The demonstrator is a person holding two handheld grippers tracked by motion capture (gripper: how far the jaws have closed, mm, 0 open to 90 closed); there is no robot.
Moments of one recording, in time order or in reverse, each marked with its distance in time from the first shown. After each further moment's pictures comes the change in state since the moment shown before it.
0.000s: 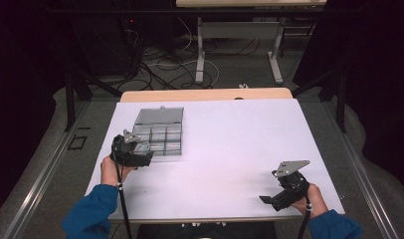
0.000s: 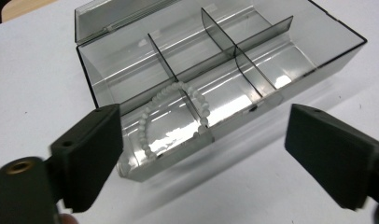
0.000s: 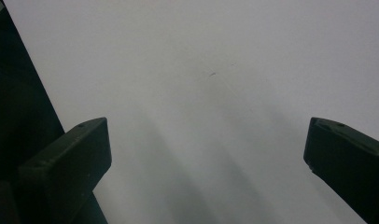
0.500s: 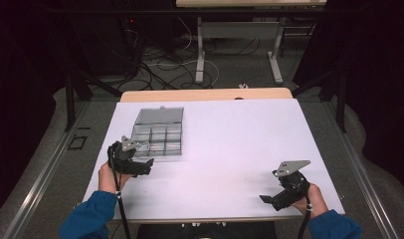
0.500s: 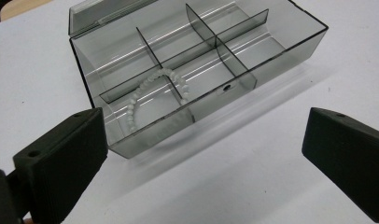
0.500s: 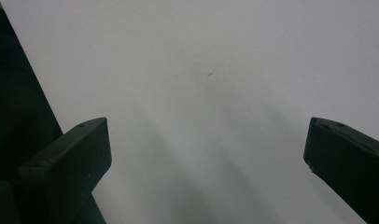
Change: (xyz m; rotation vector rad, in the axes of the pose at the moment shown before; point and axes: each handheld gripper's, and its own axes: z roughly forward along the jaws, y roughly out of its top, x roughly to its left) left arm -0.012 -0.012 -0.016 -0.016 -0.005 0.021; right arm 0.000 0.000 0.000 -0.005 -0.010 0.014
